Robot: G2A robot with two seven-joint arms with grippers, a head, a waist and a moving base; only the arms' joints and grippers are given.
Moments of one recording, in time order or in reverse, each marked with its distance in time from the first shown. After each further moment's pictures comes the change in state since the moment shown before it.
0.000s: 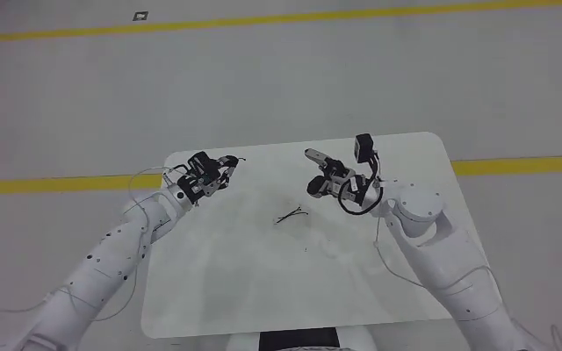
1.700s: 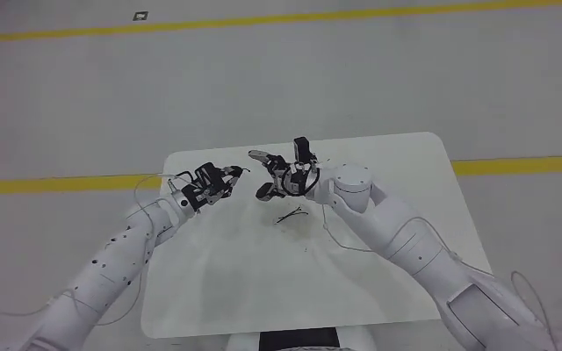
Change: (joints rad) left arm 0.028 -0.011 -0.013 0.012 0.087 -0.039 0.039; right arm 0.402 -0.141 -0.441 0.432 0.390 0.000 -0.093
